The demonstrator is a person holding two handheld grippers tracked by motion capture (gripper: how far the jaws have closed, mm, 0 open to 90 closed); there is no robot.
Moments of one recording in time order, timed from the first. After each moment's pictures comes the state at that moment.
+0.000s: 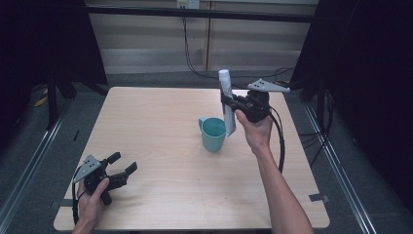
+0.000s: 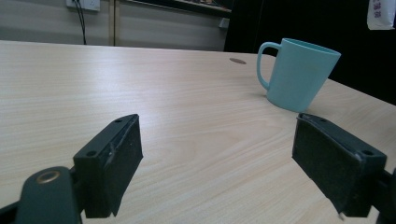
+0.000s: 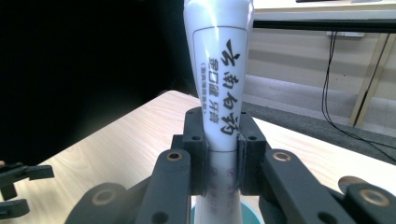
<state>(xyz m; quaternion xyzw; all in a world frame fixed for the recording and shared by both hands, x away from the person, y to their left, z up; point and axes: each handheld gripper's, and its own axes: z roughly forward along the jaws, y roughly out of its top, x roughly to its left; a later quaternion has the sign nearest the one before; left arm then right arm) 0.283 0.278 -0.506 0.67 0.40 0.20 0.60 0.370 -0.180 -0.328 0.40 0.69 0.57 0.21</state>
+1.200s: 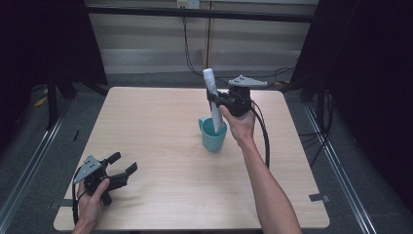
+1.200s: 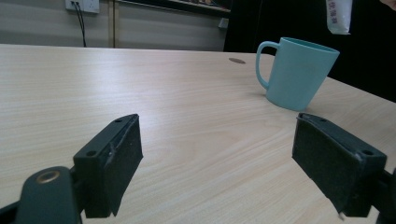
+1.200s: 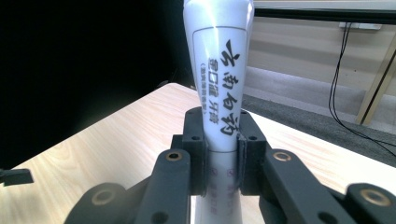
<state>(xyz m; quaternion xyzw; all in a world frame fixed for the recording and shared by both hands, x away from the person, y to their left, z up) 0.281 0.278 -0.506 0.68 0.39 0.20 0.59 0.407 -0.147 -0.346 0.39 0.71 0.55 0.20</state>
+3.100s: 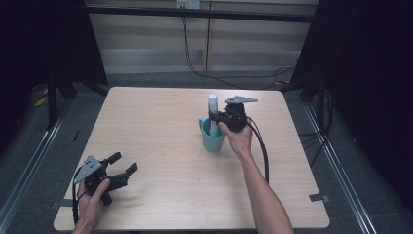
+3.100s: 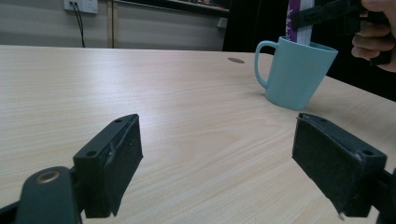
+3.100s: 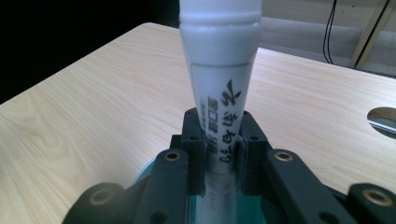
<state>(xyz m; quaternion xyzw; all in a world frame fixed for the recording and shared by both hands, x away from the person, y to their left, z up) 0.282 0.278 -0.506 0.67 0.39 0.20 0.60 0.414 -0.153 -0.420 0.44 0.74 0.48 0.17</state>
